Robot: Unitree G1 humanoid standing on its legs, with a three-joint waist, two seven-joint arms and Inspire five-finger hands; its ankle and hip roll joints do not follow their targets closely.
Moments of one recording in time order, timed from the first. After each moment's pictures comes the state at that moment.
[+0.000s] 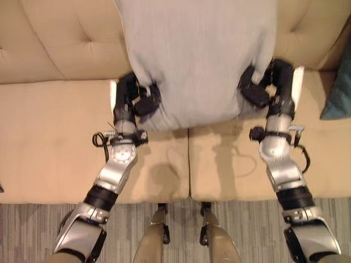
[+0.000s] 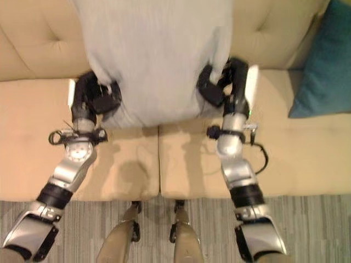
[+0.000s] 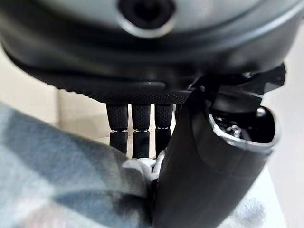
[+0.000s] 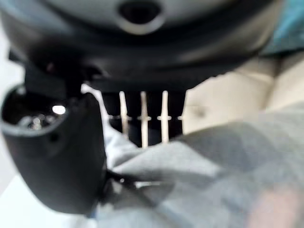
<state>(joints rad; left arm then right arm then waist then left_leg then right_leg) -0.70 0.40 -0.29 0.28 -0.31 -0.17 0.50 -0.71 -0.47 0.11 0.24 -0.12 -0.06 -0.56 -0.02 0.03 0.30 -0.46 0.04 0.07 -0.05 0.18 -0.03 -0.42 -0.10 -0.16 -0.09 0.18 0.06</state>
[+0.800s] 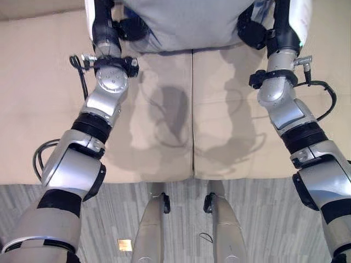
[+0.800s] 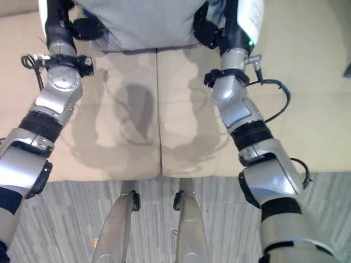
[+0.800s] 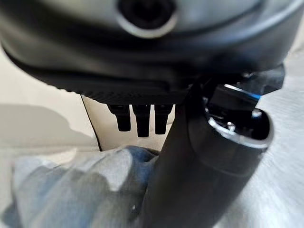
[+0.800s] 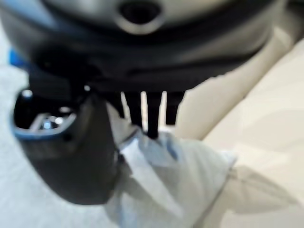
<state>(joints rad) -1.25 0.51 -0.47 0.81 -0.36 -0.19 0.47 -1.18 -0.59 0.39 0.72 -0.09 -0.06 -0.59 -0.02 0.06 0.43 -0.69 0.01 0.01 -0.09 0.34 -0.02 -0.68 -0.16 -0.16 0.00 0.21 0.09</state>
